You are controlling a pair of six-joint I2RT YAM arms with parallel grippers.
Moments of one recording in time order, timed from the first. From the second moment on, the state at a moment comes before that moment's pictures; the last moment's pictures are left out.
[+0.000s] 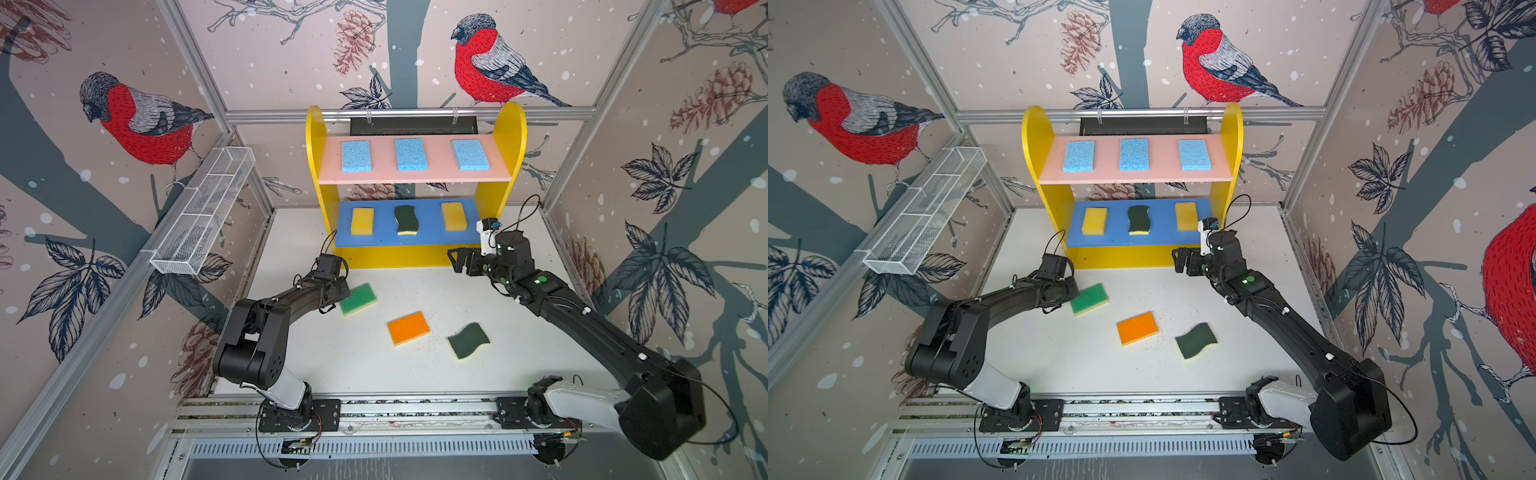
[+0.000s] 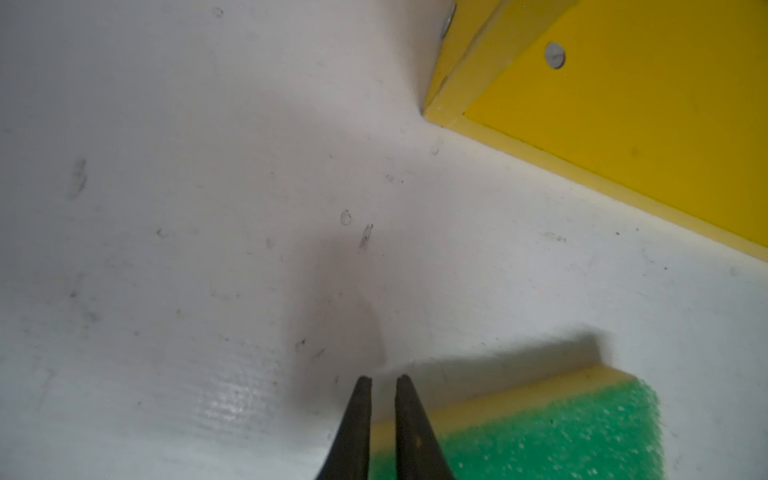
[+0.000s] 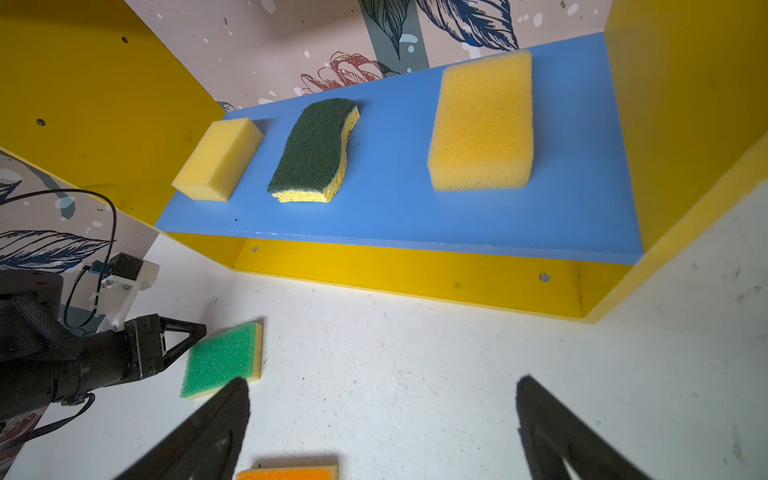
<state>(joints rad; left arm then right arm) -0.21 1.56 0.76 -0.25 -0.05 -0.54 0.49 1.20 0.94 -0.25 -0.08 0.34</state>
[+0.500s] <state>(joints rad) -0.24 1.47 0.67 -0.26 0.12 -0.53 0.50 1.18 0.90 -0.24 -0.08 0.34</state>
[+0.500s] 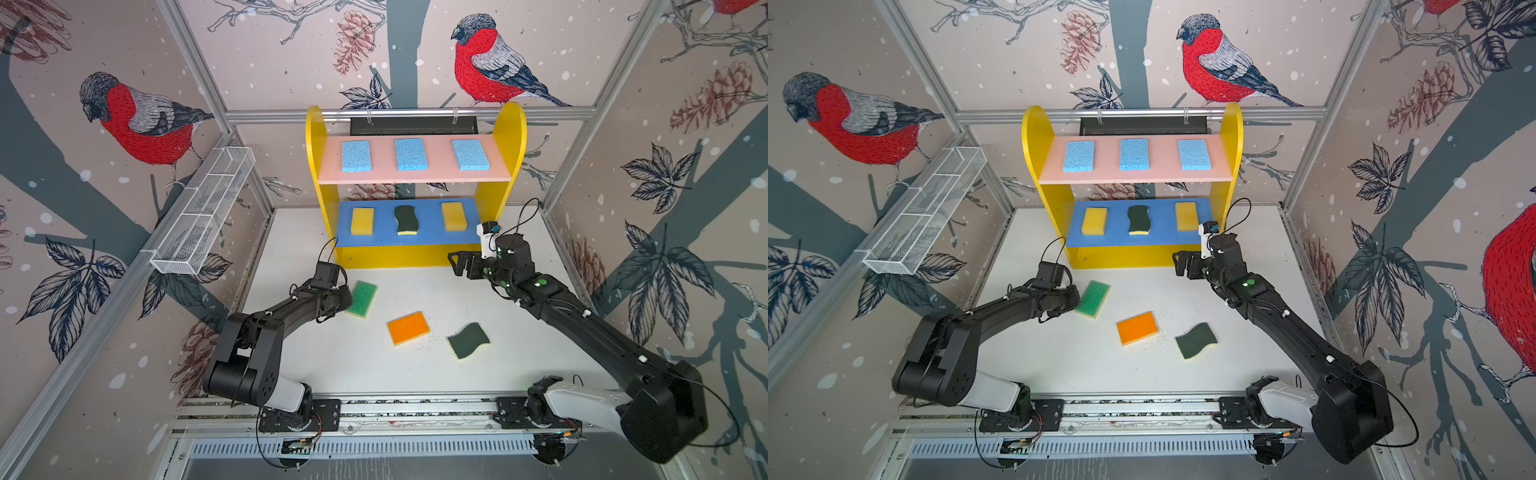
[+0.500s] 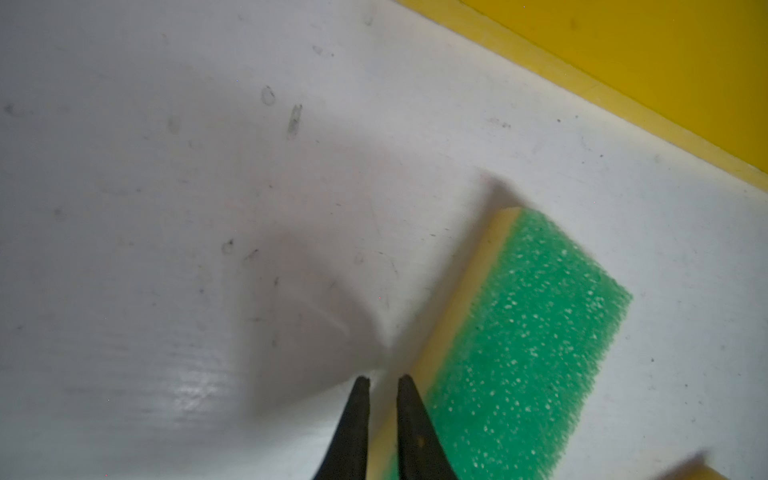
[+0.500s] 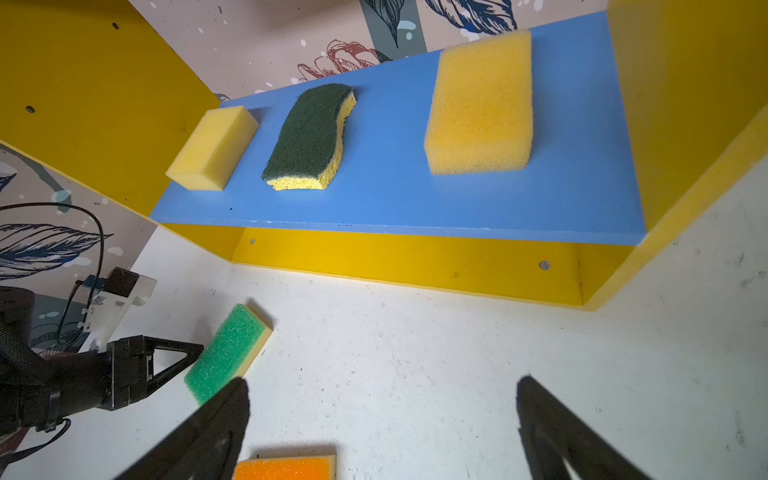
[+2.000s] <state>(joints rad) -0.34 1.60 0.77 -0.25 -0.02 -0.65 0.49 1.10 0.84 -0.24 -0.04 0.32</state>
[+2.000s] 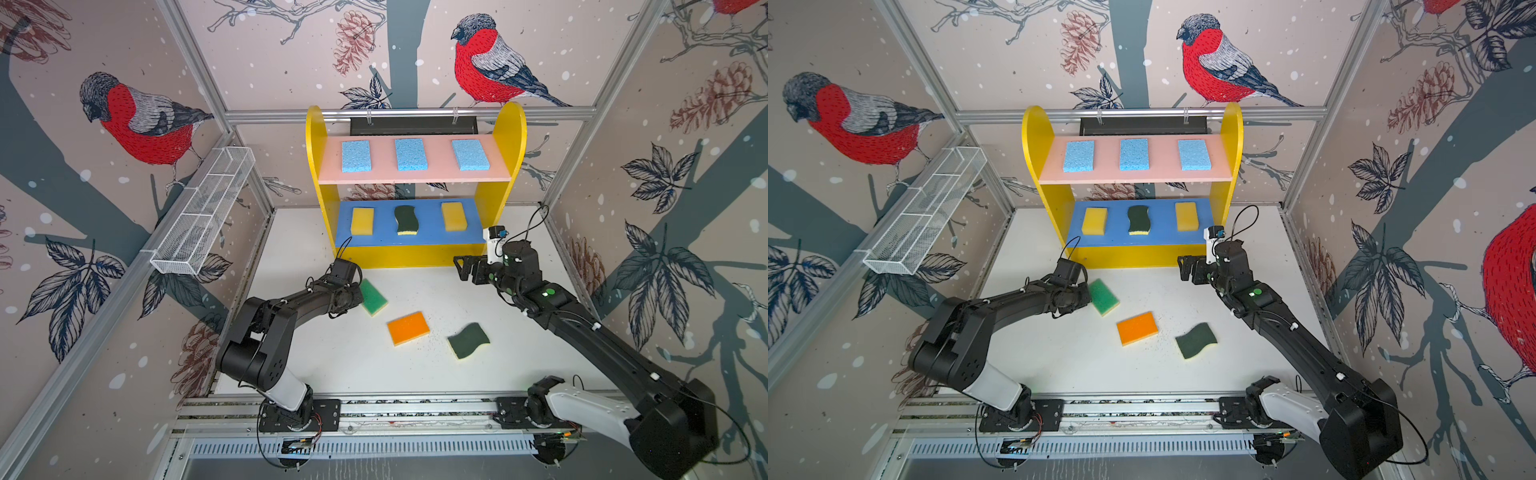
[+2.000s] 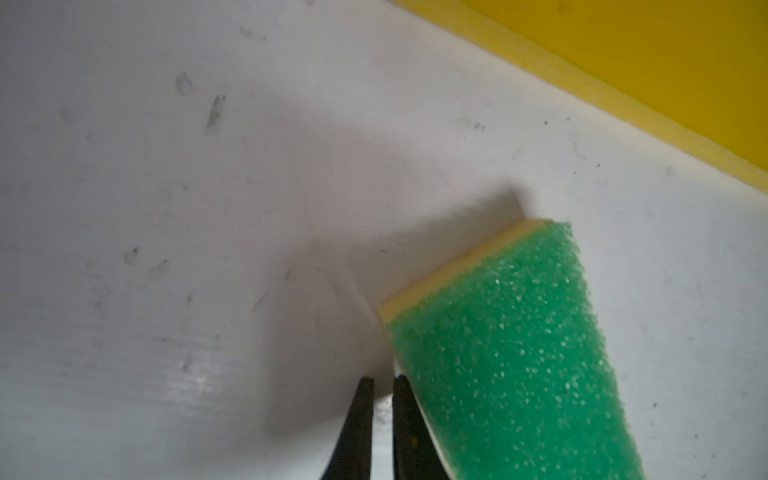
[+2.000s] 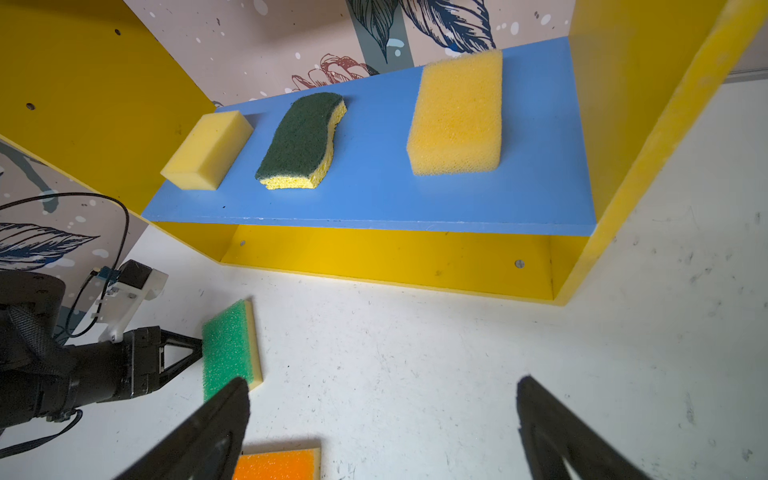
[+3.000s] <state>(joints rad) -0.36 1.44 0.82 -0.34 -0.08 -0.44 0.49 1.10 0.84 -0.25 -0.06 0.34</state>
